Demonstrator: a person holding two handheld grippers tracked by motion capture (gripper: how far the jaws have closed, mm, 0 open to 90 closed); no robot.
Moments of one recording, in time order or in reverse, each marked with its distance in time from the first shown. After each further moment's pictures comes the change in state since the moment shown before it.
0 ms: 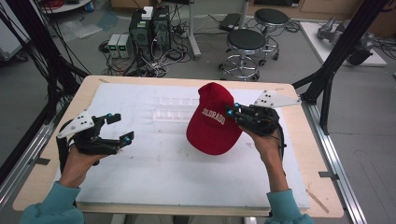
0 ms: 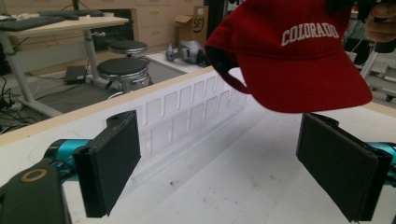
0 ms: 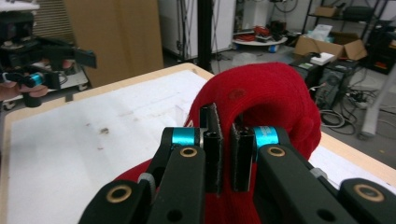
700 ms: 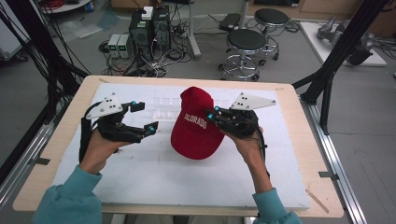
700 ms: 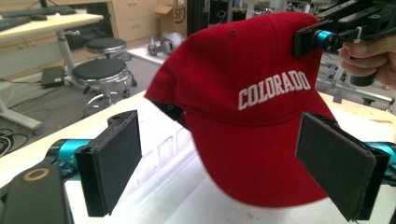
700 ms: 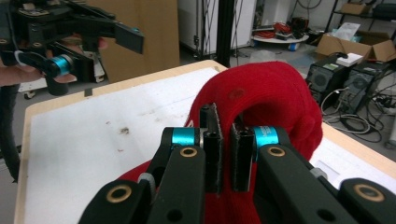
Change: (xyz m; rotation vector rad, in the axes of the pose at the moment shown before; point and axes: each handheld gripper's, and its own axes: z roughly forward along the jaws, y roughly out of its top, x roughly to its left) left arm -0.028 0.048 0.054 0.064 -0.068 0.036; right arm 0.029 0.003 0.037 0.023 0.066 -0.030
